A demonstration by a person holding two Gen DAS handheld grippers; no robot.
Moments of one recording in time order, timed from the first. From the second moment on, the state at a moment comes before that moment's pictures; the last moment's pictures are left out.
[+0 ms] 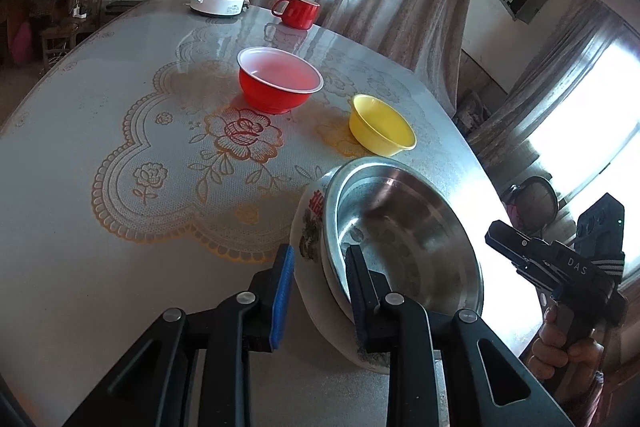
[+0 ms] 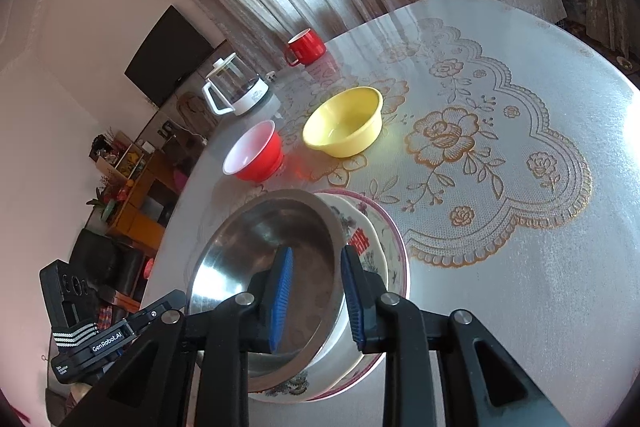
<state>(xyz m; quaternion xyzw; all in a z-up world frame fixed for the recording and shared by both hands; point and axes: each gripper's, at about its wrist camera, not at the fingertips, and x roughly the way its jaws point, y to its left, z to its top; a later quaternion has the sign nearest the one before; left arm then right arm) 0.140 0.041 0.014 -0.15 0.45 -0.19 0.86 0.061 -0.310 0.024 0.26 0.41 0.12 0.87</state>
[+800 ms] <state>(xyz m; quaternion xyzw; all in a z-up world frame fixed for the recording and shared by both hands) 0.247 -0.012 0.032 -0.12 0.48 -0.21 0.84 0.172 -0.354 0.003 0.25 0.44 0.14 0.85</state>
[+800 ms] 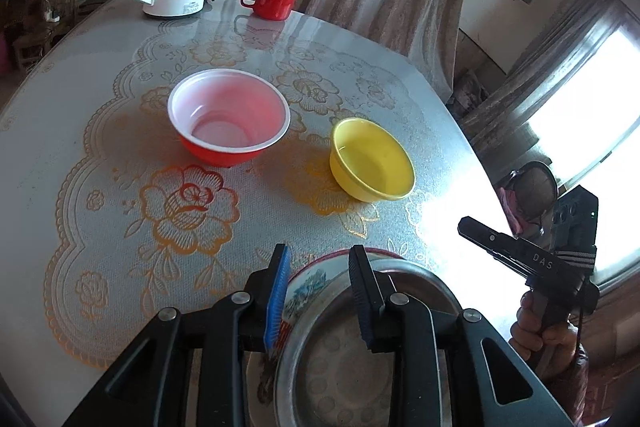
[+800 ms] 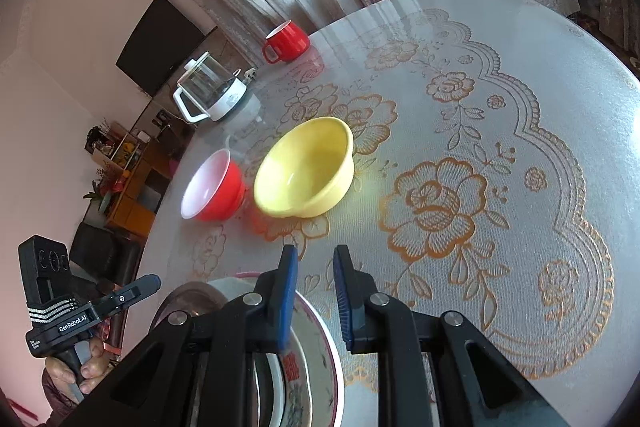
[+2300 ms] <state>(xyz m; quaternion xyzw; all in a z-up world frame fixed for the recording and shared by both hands) 0.364 -0.090 -0.005 -0.11 0.55 -0.20 0.80 0.259 -0.351 -0.033 0.29 0.46 0.12 0.83</state>
